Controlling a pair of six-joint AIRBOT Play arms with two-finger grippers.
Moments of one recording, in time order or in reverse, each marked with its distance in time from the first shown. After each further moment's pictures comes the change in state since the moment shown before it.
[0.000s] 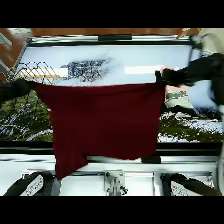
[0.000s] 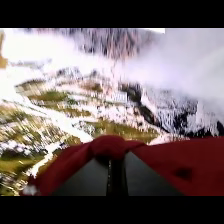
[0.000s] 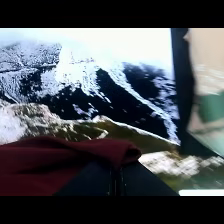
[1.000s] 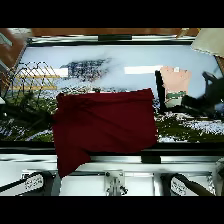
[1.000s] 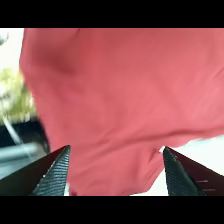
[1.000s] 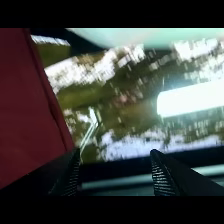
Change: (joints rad) left arm 0.101 -0.263 -0.106 0.230 -0.574 -0.039; right arm -0.347 0.158 -0.292 0.007 -0.295 -0.174
